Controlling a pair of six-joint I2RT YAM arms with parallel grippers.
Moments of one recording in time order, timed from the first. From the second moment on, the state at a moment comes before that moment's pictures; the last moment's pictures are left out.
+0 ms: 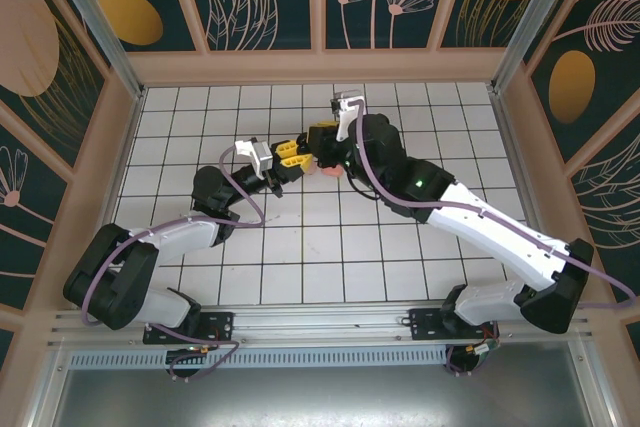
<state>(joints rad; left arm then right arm) -0.52 1.41 0.57 1.25 0.67 -0.20 0.96 1.30 1.33 -0.31 0.27 0.44</state>
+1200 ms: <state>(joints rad) -0.52 1.41 0.57 1.19 0.67 -0.20 1.00 1.31 1.27 -0.30 0.35 0.45</state>
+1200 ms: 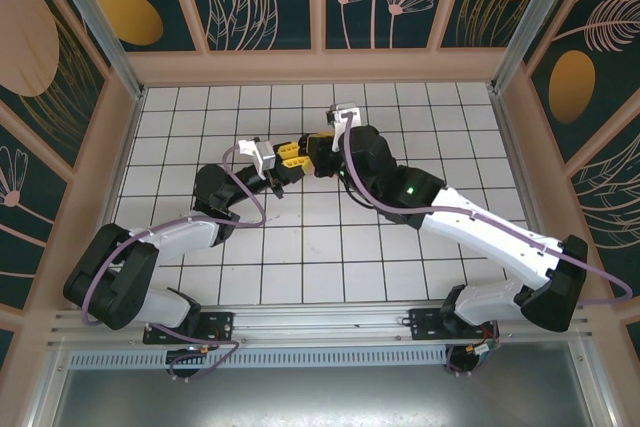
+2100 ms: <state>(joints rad) -0.52 1.41 0.57 1.18 0.67 -0.21 1.00 1.31 1.27 -0.29 0.36 0.48</state>
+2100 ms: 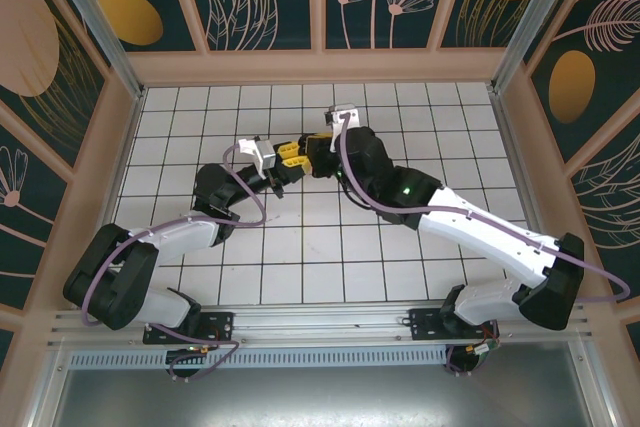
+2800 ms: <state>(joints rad) -0.52 1.41 0.57 1.22 0.67 -0.21 0.98 1.25 1.17 -0.14 0.26 0.49</state>
